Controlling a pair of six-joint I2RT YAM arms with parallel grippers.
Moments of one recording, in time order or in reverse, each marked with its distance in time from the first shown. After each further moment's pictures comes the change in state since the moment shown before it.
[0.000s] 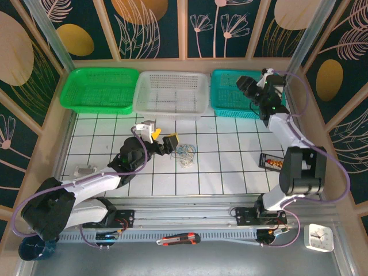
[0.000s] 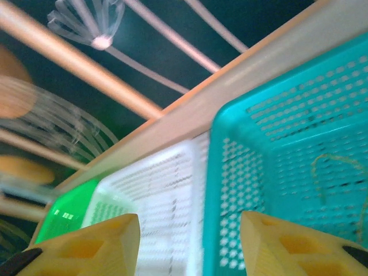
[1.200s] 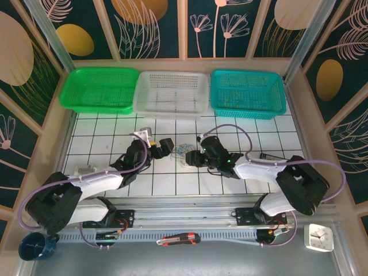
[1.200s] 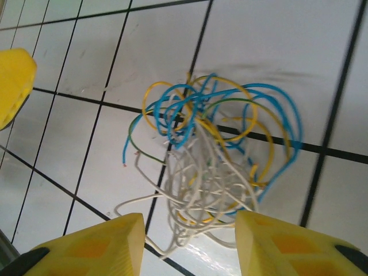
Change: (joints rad) left arm -0.002 0.066 -0.029 -0.171 -0.117 -0.283; right arm 0.800 -0.101 -0.521 -0.011 0.267 0.013
